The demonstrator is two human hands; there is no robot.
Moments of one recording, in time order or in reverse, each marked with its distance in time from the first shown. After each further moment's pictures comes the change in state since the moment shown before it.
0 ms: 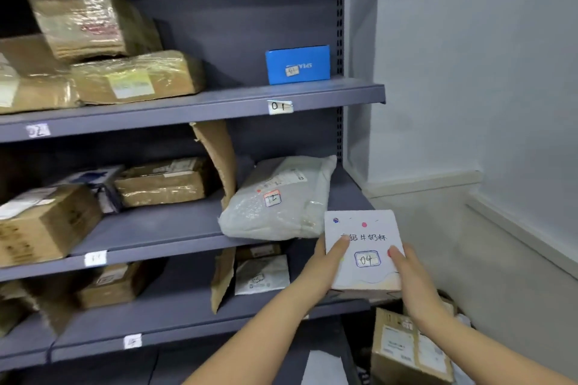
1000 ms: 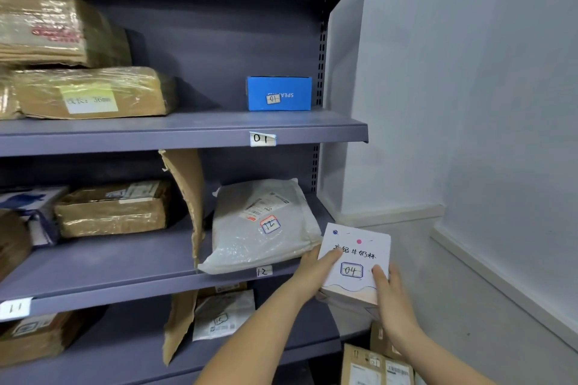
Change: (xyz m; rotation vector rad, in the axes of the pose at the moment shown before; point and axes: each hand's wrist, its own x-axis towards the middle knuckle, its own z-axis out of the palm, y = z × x) left_hand 0.088 0.026 0.009 0.088 -0.095 0.066; right_hand 0.050 -0.007 0.009 -0.163 0.183 0.025
